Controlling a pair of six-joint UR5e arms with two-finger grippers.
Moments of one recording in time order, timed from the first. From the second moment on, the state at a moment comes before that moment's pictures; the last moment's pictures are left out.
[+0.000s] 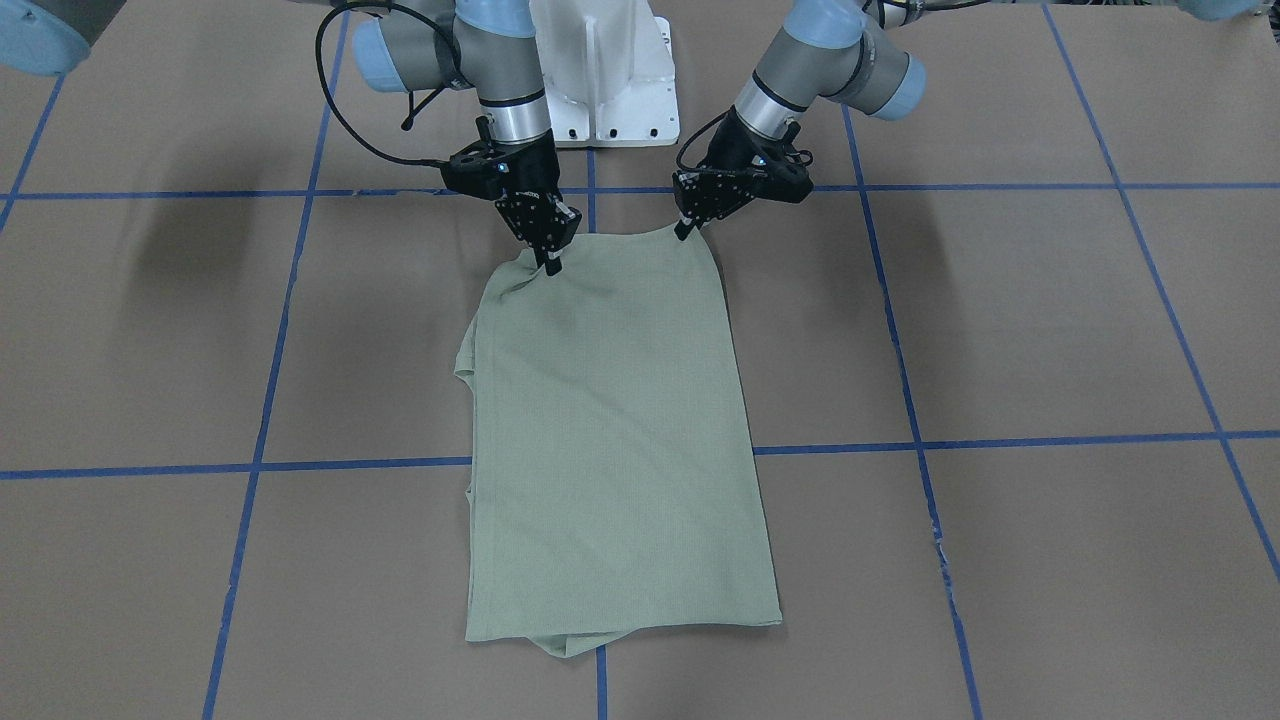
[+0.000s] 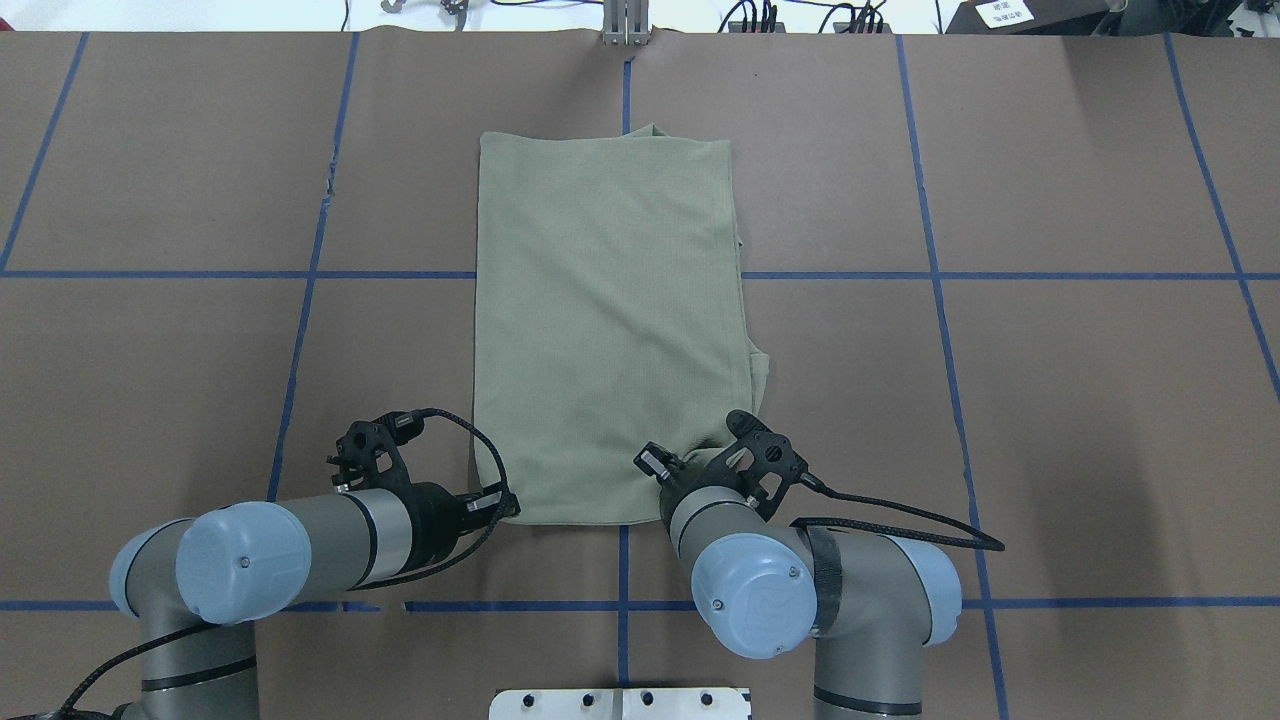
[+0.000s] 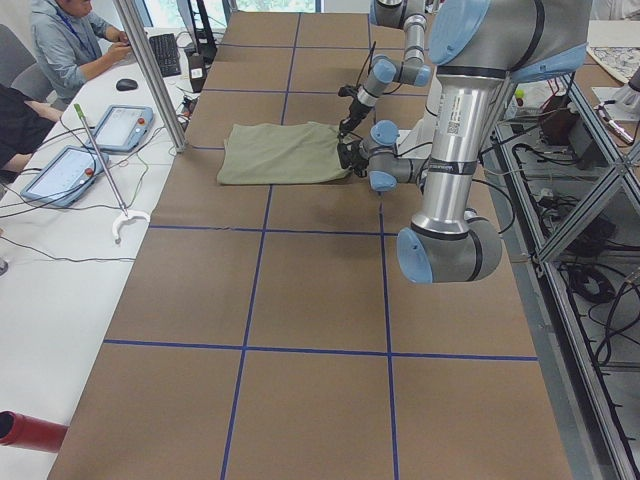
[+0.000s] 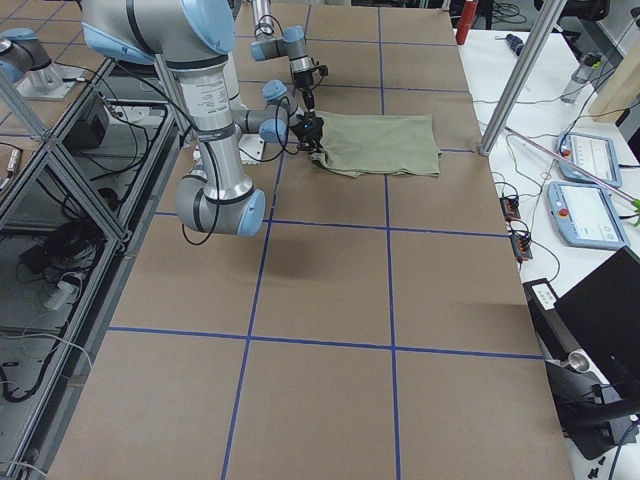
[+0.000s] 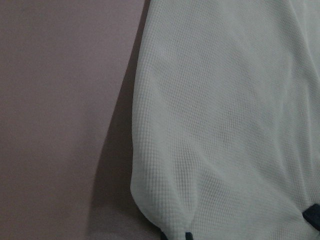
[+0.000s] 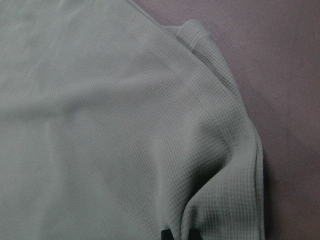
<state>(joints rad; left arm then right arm) -0.25 -1.82 -1.82 -2.35 -1.53 -1.75 0.17 -1.08 1.77 -1.30 1.21 2.13</state>
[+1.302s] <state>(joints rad) -0.33 -1.90 -2.23 -1.87 -1.67 -1.64 0.15 -1.06 2.19 -1.72 1.22 2.08</state>
